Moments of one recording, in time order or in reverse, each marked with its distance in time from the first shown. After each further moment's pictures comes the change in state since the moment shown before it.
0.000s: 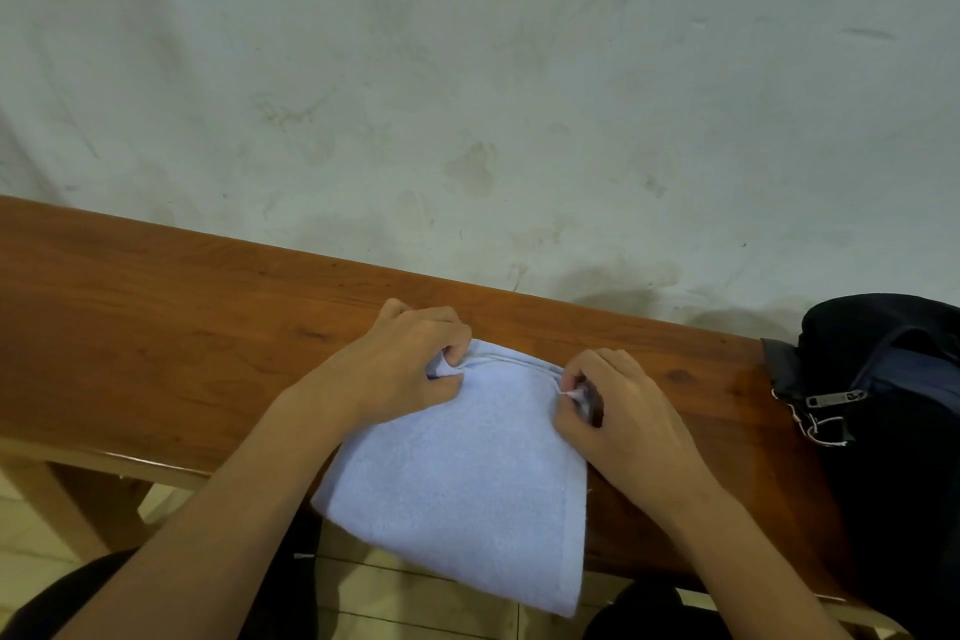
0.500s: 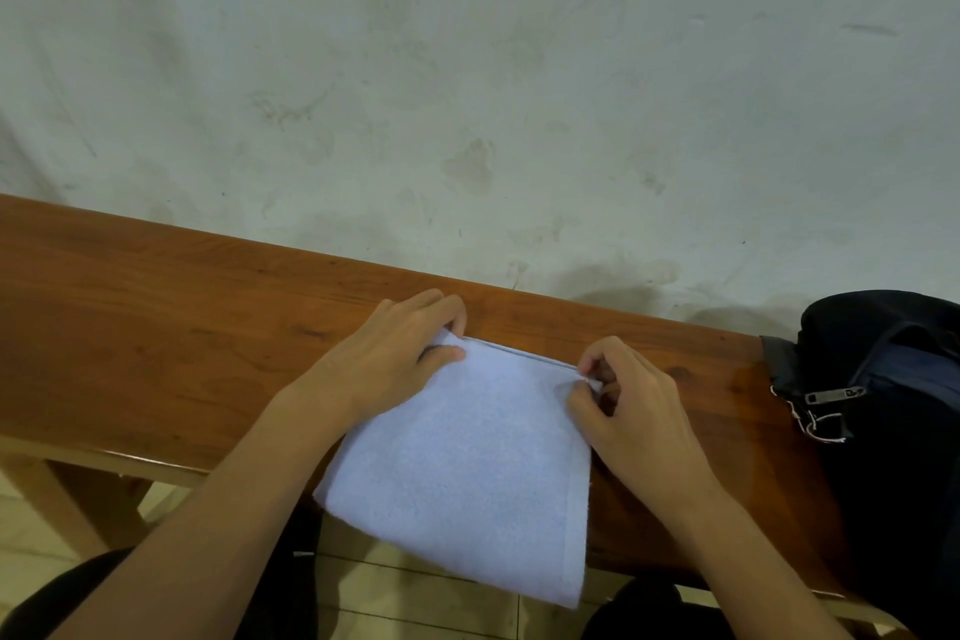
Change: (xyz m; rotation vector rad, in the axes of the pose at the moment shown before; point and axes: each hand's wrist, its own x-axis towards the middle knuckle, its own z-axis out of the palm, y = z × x) left_hand -0.001 0.003 -0.003 -0.091 0.101 -0.033; right_hand -0.002 -0.003 -0.004 0.179 0.111 0.129
